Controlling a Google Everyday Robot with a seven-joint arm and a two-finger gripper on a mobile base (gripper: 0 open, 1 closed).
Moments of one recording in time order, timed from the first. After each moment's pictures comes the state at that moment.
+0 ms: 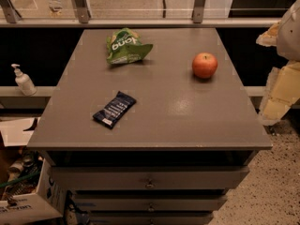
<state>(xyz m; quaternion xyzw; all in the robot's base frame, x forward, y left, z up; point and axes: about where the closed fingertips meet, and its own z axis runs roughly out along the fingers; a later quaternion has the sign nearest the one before) 0.438 -0.217 0.976 -0.60 0.78 -0.03 0.16</state>
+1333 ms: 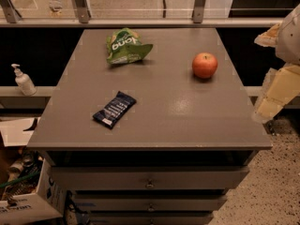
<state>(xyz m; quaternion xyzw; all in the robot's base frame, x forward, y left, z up) 0.451 -0.219 0.967 -0.59 0.78 -0.02 0.20</state>
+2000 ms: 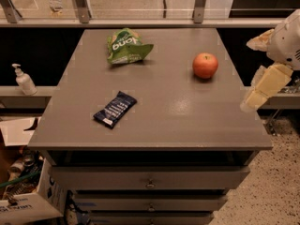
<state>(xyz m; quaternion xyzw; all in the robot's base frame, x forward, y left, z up) 0.498 -0.224 0.938 -0.58 0.78 0.04 0.25</state>
